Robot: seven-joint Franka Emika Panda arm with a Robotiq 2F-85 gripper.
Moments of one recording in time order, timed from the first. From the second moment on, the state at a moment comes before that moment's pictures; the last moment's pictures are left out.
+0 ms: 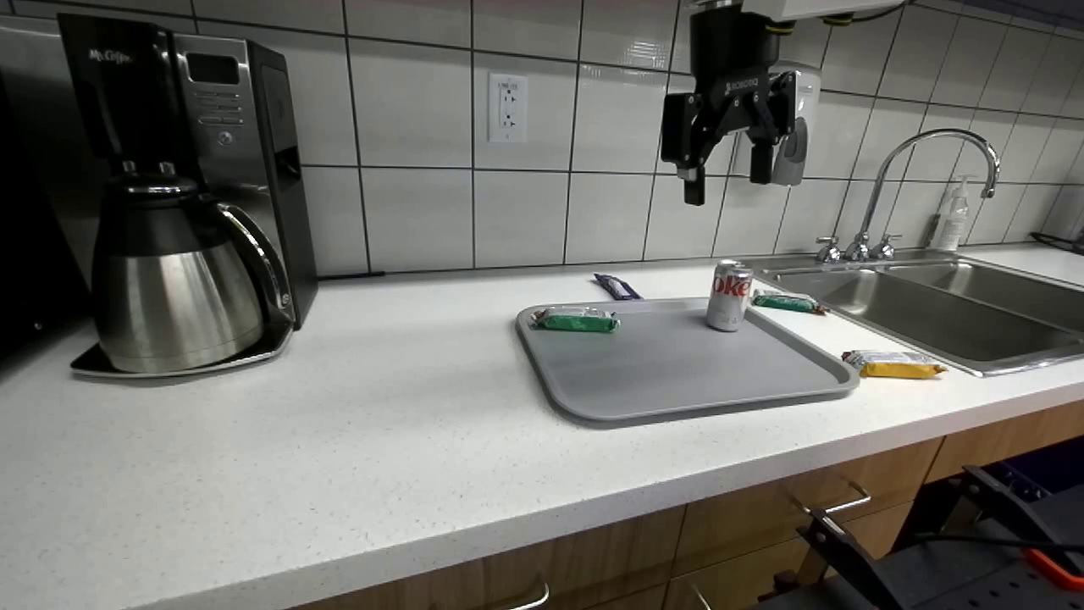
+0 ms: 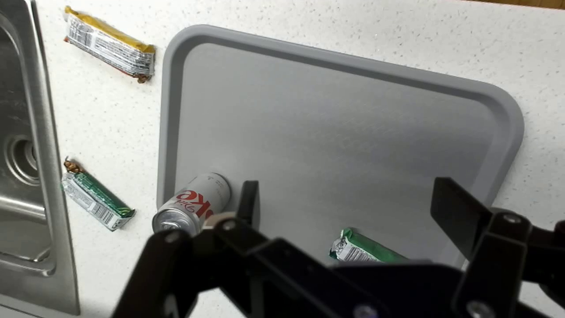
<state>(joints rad) 0.03 -0.32 0.23 -2.49 -0.19 2.15 0.16</state>
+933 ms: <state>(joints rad) 0.03 -0.32 0.22 -2.49 -0.19 2.15 0.16</state>
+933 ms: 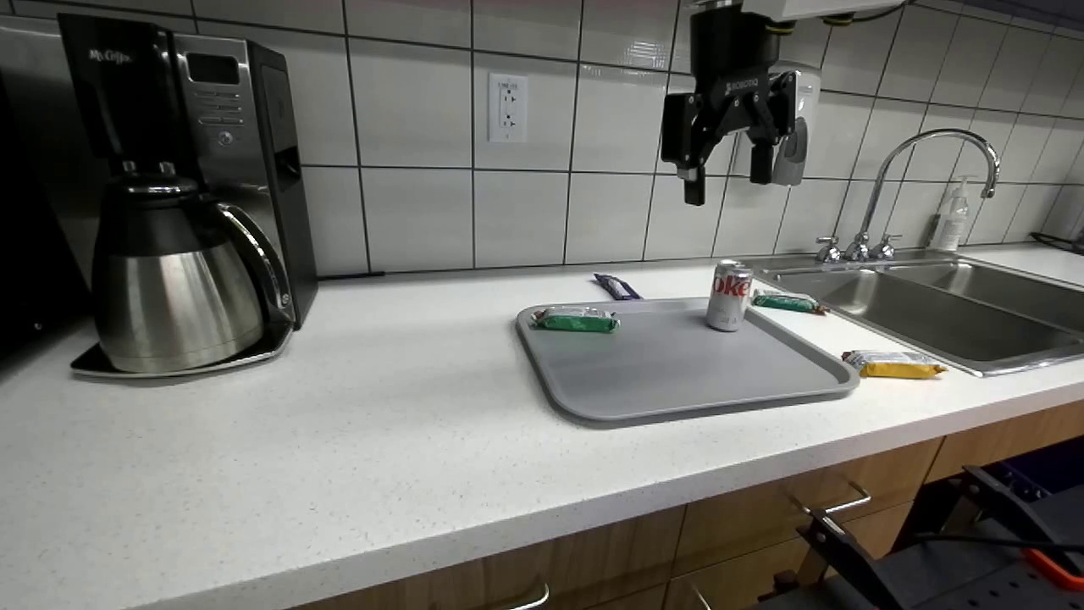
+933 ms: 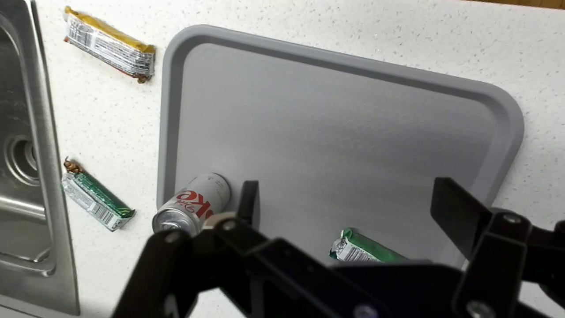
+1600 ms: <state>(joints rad) 0.04 -0.22 0.20 -2.52 -0.19 2.31 0.17</state>
